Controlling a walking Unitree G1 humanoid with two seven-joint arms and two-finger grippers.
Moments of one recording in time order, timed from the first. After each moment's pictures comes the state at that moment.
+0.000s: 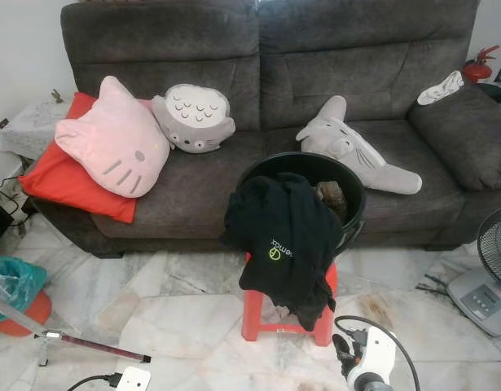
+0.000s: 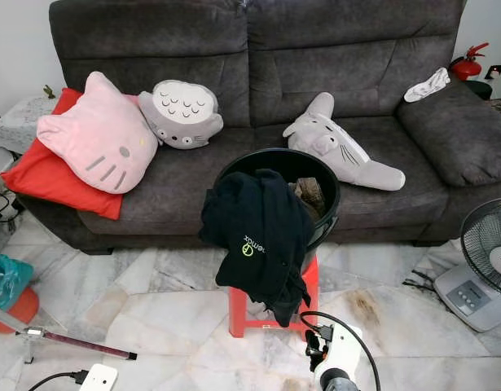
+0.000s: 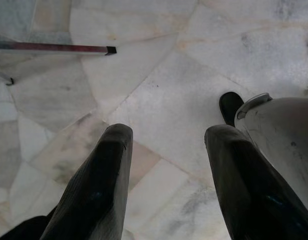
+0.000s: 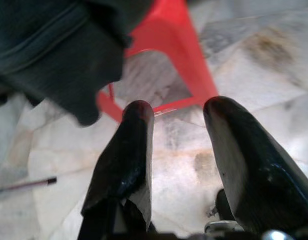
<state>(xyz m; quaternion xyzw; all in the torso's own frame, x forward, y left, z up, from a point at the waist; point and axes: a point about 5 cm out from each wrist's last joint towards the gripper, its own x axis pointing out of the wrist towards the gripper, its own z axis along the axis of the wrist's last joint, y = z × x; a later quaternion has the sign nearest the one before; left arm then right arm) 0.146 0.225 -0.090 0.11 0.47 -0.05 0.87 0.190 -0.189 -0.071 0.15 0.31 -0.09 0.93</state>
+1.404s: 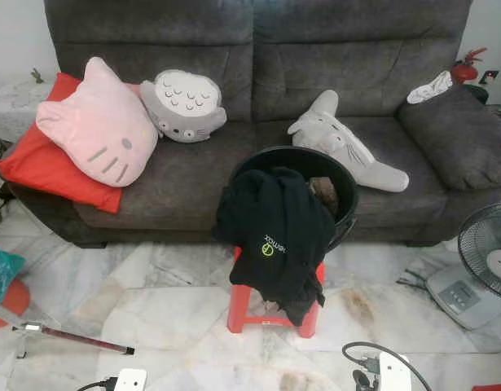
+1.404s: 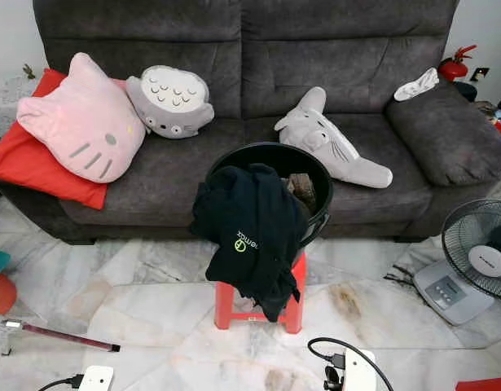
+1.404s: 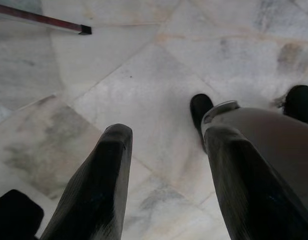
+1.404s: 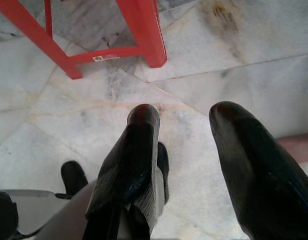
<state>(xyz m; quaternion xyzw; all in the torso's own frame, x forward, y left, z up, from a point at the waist) 0.144 0.218 -0.094 0.05 0.48 0.01 0.88 0.147 -0.218 -0.089 0.04 0.42 -0.07 0.91</state>
